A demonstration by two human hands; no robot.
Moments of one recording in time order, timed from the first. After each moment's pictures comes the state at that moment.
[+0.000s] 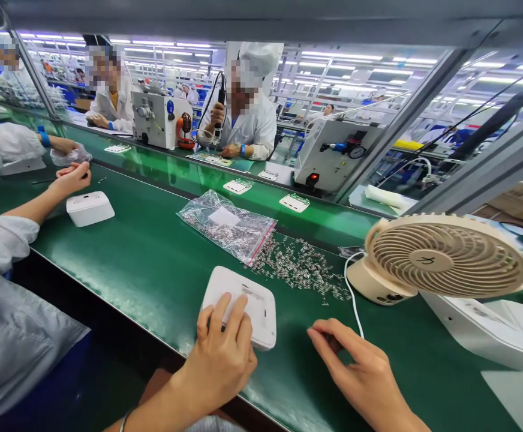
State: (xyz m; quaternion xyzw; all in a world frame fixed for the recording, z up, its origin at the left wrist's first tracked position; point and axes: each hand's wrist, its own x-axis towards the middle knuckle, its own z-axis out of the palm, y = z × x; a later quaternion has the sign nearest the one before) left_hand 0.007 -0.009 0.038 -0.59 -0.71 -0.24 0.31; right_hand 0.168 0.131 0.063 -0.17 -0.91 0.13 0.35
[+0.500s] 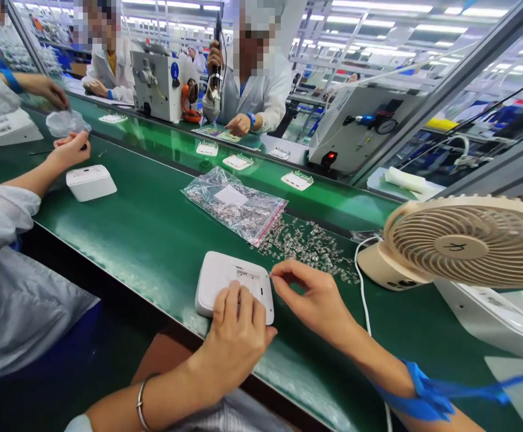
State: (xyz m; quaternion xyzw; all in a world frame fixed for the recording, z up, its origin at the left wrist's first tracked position) left_hand 0.031 -0.006 0.047 -0.56 -0.76 -0.15 0.31; right_hand 0.100 0.138 0.085 -0.14 -0.90 0.30 0.28
